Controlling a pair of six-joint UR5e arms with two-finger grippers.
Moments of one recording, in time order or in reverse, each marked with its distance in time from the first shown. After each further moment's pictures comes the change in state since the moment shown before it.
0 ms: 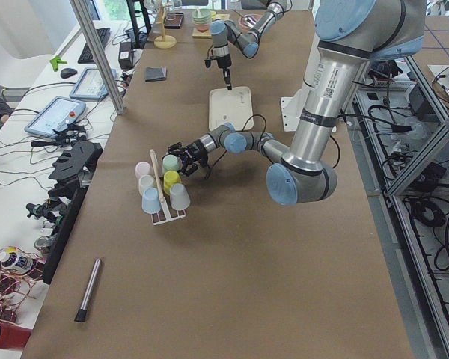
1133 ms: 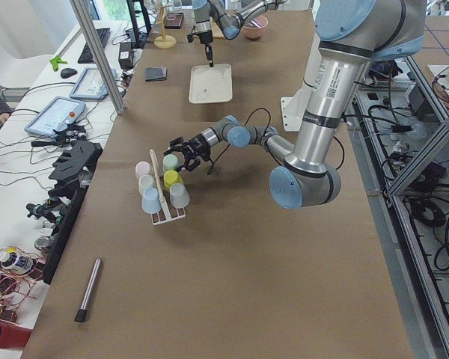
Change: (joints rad) left arm -0.004 0.034 -0.101 0.043 -0.028 0.002; right arm 0.220 -0.011 -0.070 -0.006 0.162 -0.177
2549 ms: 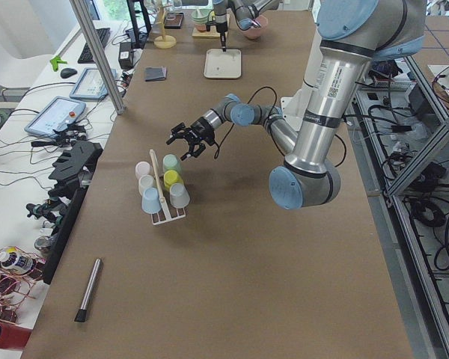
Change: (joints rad) left arm -0.022 0.011 -0.232 0.240 -0.122 -0.001; right arm 0.179 -0.458 -0.034 0.146 -0.100 -0.377
